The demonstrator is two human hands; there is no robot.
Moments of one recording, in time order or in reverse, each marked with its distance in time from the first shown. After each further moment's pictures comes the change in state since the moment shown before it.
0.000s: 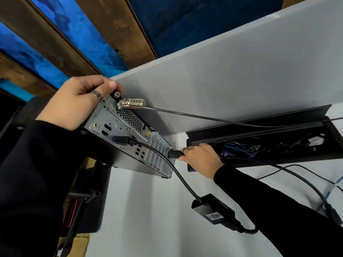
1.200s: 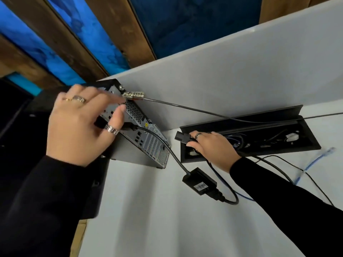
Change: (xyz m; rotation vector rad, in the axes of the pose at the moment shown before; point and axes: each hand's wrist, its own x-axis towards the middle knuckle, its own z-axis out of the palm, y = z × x) left_hand -0.091 0.032 0.012 0.559 0.389 0.455; right_hand -0.064 0.012 -0.065 0.224 0.266 0.155
